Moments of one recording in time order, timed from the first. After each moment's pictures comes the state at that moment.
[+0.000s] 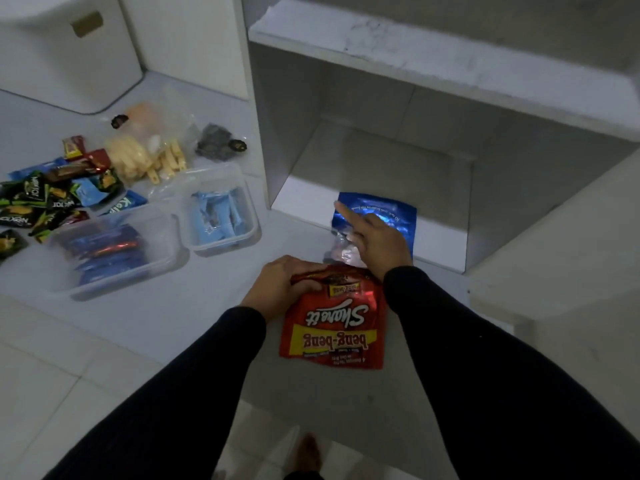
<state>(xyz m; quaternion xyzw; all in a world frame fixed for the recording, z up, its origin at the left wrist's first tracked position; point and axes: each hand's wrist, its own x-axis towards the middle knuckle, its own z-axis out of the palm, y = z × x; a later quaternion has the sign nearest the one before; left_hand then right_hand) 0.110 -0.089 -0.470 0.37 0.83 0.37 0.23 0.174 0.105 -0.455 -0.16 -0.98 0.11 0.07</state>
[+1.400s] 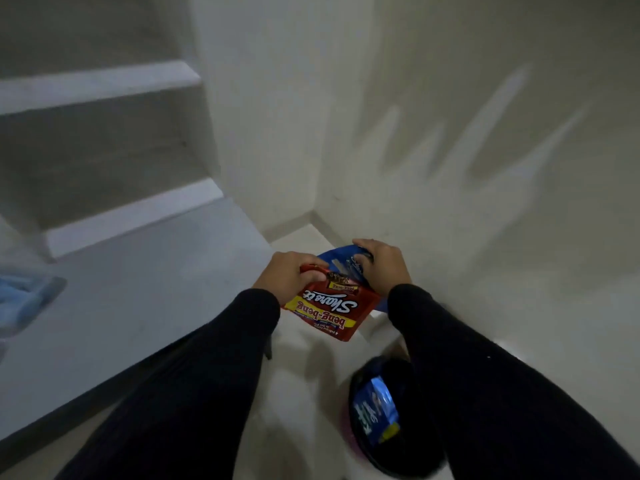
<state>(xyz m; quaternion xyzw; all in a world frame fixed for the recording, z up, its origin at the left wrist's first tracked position) 0.377 -0.140 -0.350 0.67 0.56 0.24 0.42 0.565 -0.132 -0.335 -0.68 -0.67 0.22 0.20</state>
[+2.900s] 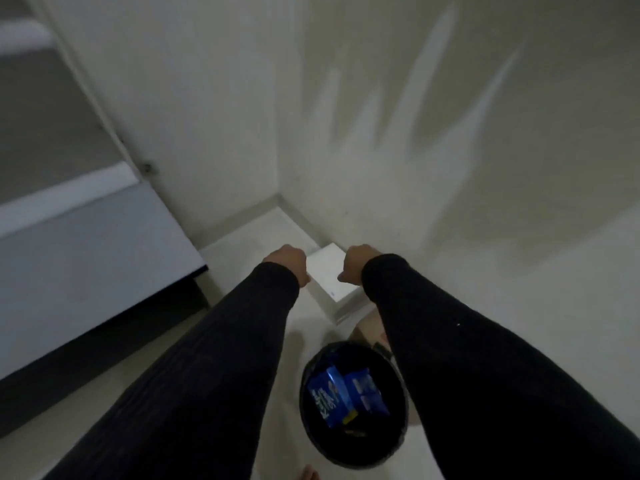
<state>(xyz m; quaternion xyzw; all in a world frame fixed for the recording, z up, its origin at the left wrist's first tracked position) 0.580 -0.103 -0.389 0.75 0.61 -0.14 0.21 0.724 -0.108 -0.374 -0.67 -0.68 0.23 -0.17</state>
